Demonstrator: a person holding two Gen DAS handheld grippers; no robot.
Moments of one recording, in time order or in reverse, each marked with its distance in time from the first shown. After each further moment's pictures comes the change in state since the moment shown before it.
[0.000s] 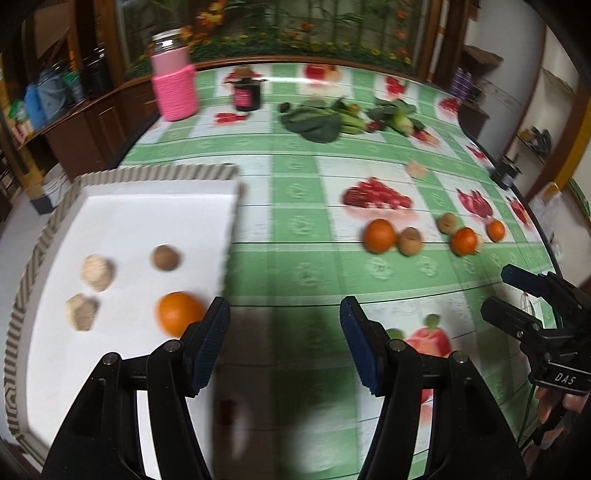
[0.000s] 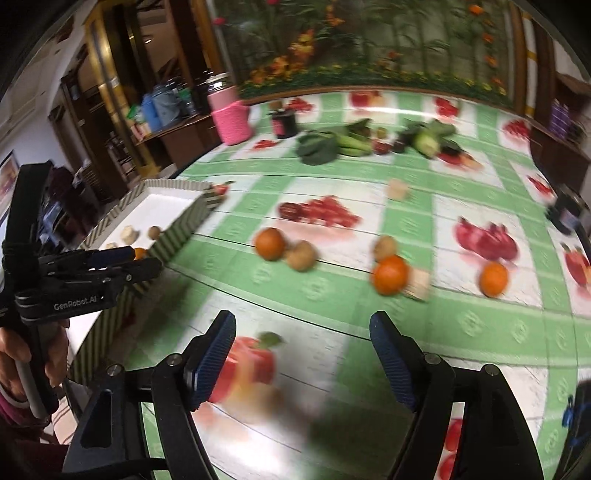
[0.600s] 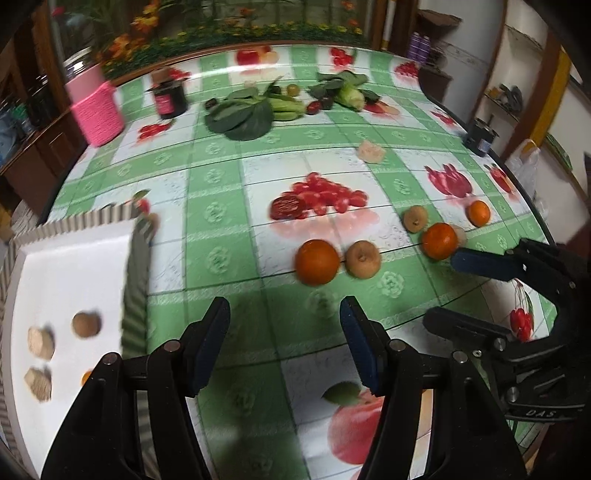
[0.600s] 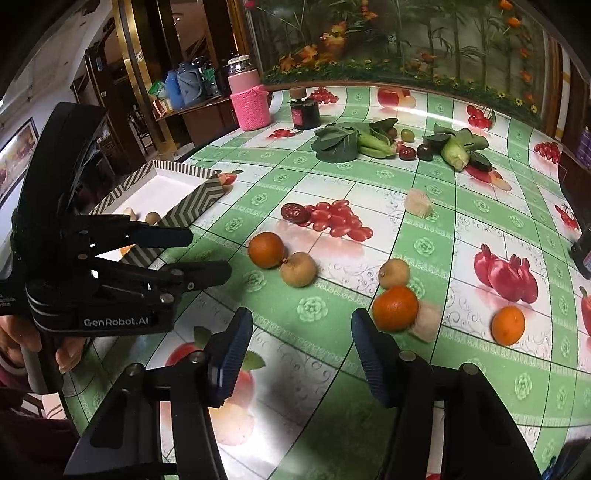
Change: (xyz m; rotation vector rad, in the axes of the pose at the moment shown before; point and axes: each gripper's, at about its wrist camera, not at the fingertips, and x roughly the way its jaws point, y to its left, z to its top) left arm 0.042 -0.048 0.031 0.167 0.061 -0.093; right arm 0.033 0.003 0.023 -0.139 0.050 0.051
